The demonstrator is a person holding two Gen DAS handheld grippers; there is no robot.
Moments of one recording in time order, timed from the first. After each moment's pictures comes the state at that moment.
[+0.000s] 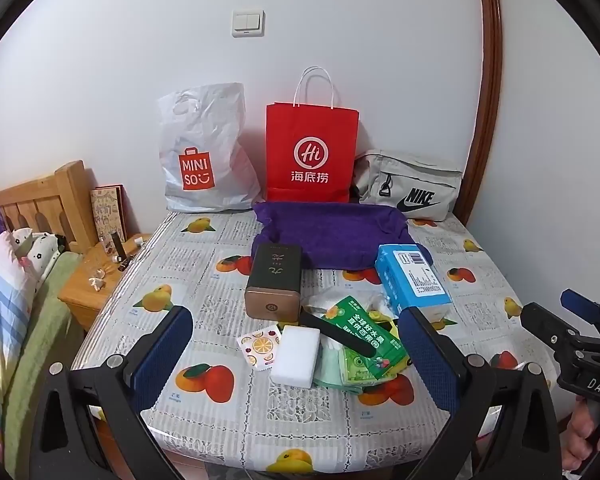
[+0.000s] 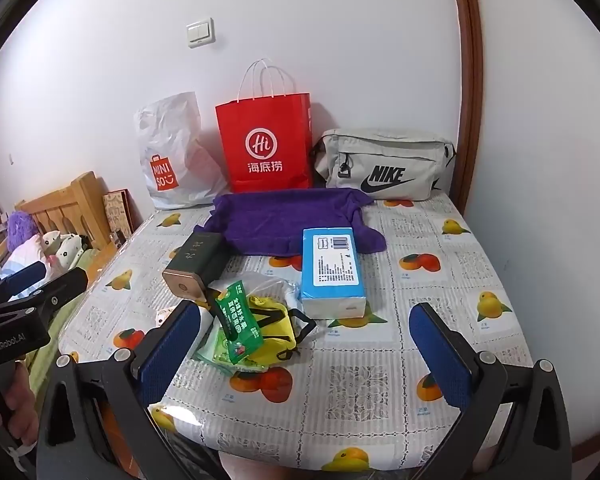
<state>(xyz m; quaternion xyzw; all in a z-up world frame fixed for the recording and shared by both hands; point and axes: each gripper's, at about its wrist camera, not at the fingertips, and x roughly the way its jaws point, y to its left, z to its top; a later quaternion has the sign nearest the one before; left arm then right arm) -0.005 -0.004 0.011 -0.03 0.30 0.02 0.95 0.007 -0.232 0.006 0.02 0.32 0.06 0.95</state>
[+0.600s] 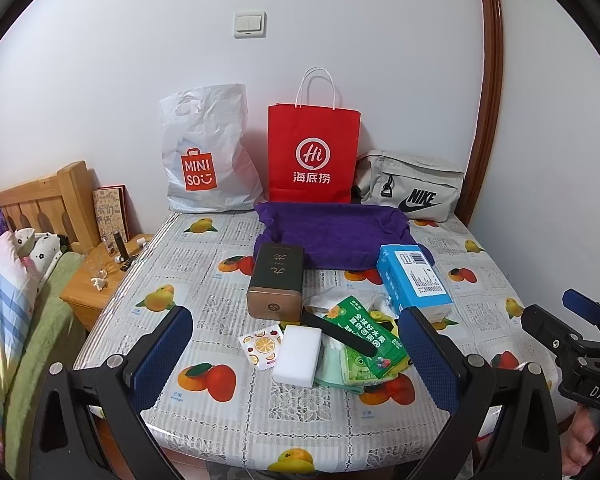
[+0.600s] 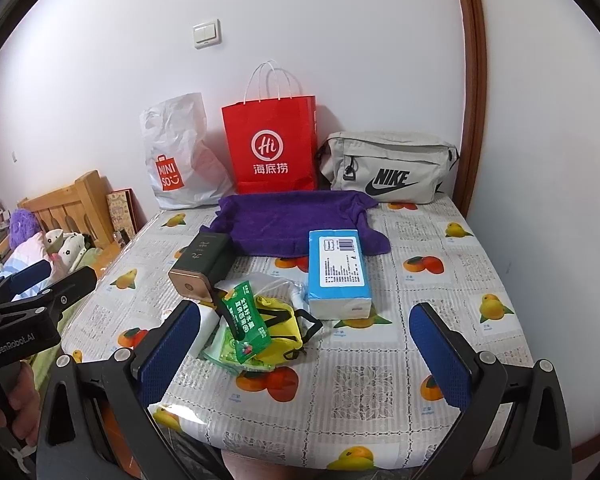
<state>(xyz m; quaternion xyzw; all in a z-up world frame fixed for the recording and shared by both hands) -0.006 -0.001 0.010 -0.03 0.30 0.02 0.95 -0.002 -0.224 0.007 0.02 0.30 0.07 0.95</state>
